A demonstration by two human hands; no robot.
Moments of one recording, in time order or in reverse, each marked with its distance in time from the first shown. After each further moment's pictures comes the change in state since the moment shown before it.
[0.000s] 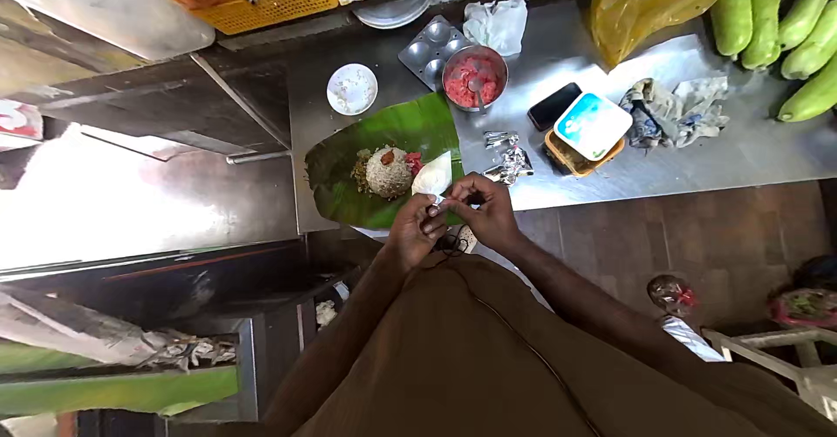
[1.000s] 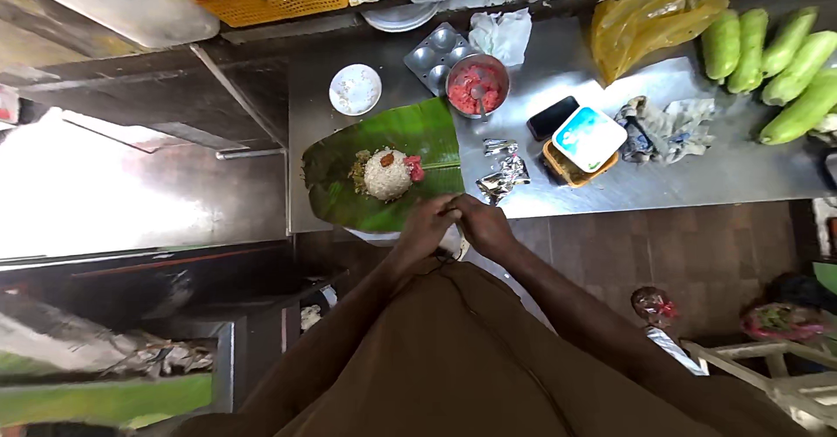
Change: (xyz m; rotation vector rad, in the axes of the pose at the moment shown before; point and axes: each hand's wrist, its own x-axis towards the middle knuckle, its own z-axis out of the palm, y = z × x) left_hand 0.010 -0.012 0.000 1.392 0.117 0.320; right_hand -0.018 0.028 -0.012 -0.855 -0.332 0.123
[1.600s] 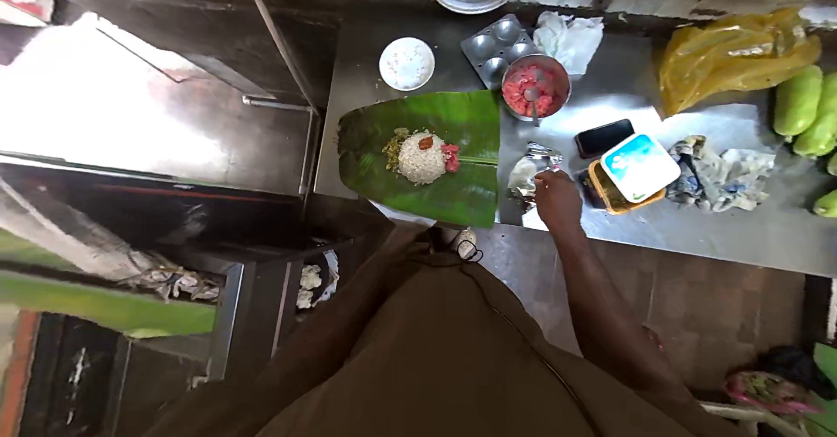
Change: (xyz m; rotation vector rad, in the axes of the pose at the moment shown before) left_hand -0.049 -0.165 0.004 -0.690 0.113 -0.878; right_hand 0.051 0.081 -0.018 -0.225 -0.006 0.538
